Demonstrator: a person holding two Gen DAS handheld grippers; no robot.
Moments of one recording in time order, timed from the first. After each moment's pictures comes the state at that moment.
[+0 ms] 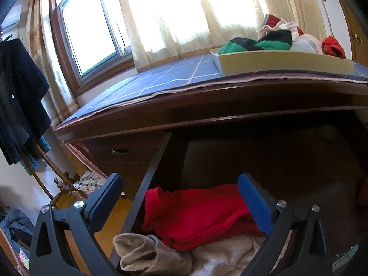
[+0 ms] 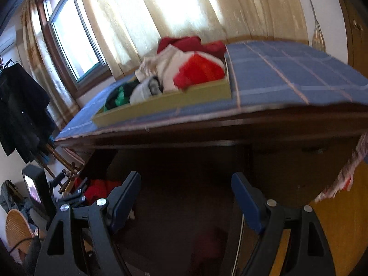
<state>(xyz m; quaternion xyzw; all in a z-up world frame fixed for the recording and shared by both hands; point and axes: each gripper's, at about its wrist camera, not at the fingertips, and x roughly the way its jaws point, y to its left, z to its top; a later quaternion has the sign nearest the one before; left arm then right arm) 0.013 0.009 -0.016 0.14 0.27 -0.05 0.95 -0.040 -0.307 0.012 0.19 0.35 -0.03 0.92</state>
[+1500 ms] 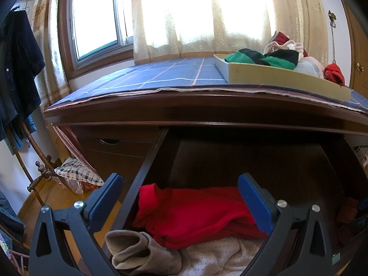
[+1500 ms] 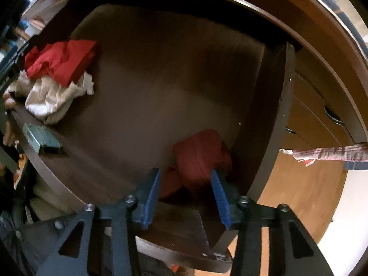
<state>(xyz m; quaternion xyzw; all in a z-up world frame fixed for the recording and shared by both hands) 0.016 0.022 -0.016 0.07 0.29 -0.08 0.95 0.005 -0.249 -0.083 -0.01 0.69 0.00 0.72</state>
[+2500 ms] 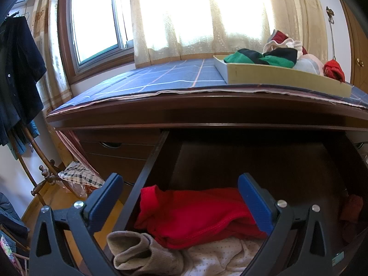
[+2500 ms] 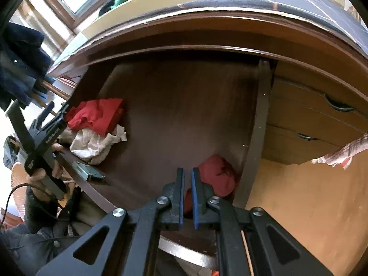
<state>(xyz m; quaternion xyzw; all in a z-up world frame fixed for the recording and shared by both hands) 0.013 0.018 -0.015 0.08 0.28 -0.07 0.95 -0.018 -0.290 -0.040 0.14 0.57 0.04 0.81</state>
